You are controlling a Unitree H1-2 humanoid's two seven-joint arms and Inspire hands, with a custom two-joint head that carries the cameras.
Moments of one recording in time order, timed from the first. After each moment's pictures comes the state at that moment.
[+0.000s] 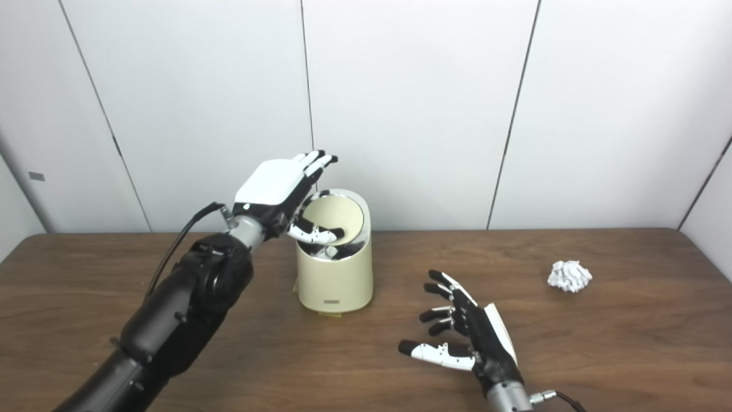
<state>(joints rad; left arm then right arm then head) -0.71 0.24 -0.34 0.20 0.79 0.20 -0.14 -0.13 -0.10 0.05 0.00 -0.18 0.00 0.03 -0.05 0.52</state>
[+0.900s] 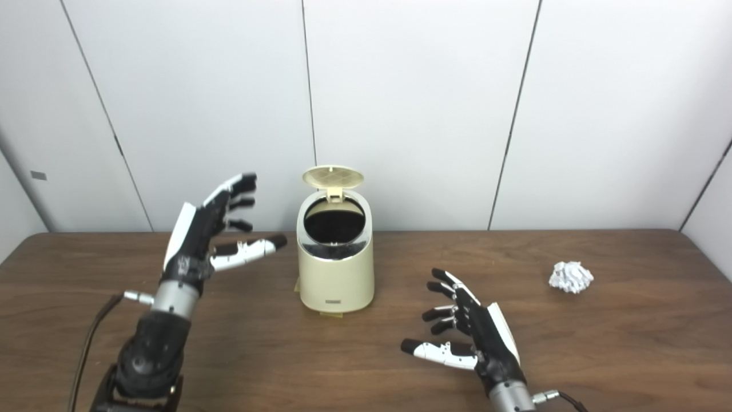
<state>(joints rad) -0.35 0.14 -0.02 -0.05 0.29 0.12 0.00 -0.13 -0.11 0.04 -0.01 -0.18 0.01 0.03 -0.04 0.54</state>
